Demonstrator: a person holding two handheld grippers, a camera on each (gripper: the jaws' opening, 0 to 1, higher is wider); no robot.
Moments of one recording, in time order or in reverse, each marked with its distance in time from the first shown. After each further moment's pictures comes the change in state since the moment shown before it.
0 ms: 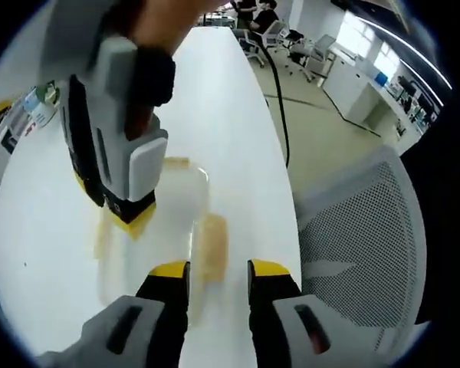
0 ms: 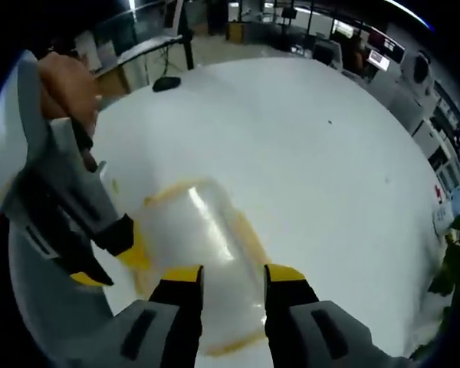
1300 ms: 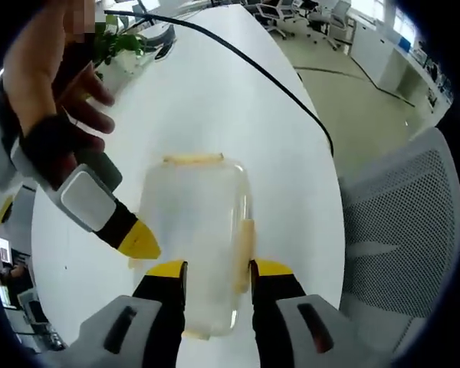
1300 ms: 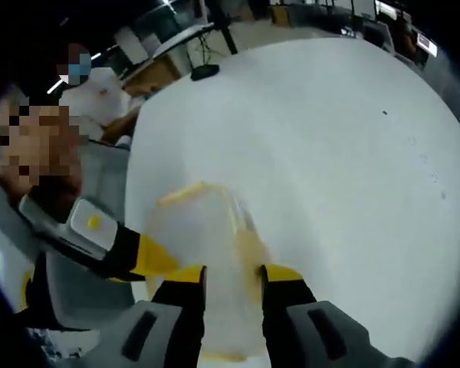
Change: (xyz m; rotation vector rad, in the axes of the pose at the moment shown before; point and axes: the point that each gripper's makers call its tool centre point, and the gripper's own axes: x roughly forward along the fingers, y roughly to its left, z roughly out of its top) left arm 0.014 0.032 0.004 0.085 0.150 0.273; right arm 0.024 0.004 0.012 -0.066 0.099 0.395
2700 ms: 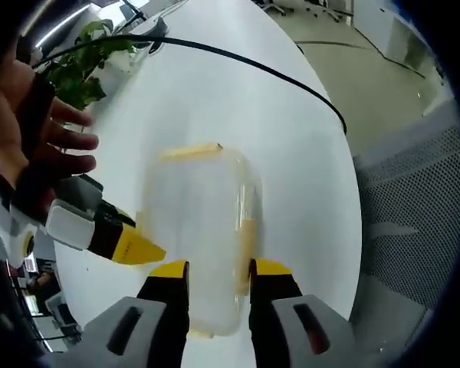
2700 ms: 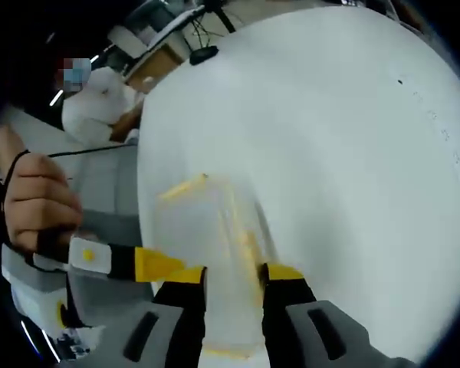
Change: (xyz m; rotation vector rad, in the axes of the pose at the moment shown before) left arm 0.003 0.001 0.001 0.079 0.094 0.115; right arm 0.003 0.001 -0.005 0.098 0.127 0.120
